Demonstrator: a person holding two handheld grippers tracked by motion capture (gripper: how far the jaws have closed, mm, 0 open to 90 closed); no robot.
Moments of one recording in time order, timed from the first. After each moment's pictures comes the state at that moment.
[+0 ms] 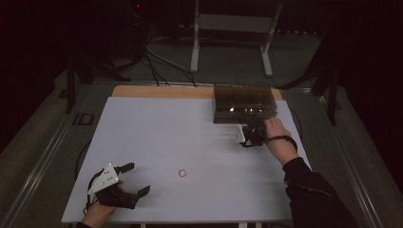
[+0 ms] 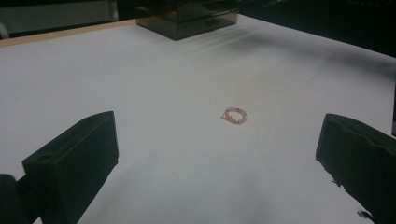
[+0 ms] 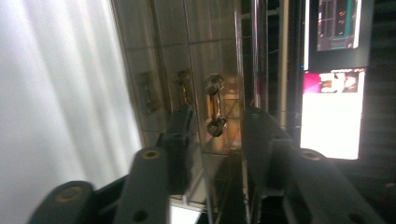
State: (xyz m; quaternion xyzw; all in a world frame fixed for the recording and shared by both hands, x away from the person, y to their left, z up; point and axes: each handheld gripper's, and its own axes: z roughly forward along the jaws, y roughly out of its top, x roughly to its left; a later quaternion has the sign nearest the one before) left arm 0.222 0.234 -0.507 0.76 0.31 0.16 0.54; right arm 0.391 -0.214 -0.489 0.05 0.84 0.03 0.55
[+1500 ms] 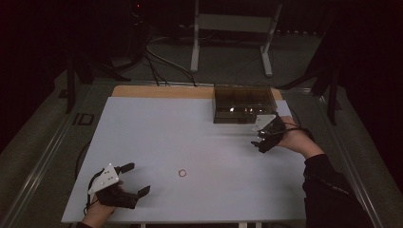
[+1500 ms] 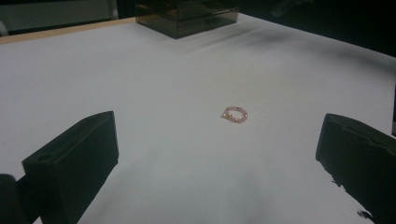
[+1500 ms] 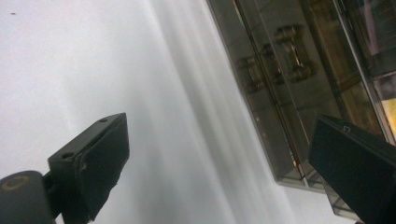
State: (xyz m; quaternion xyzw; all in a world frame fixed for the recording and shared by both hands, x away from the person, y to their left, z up) left arm 0.223 0.234 -0.507 0.76 0.31 0.16 0.54; right arm 0.399 -0.268 -0.449 0.14 0.94 0.18 0.26
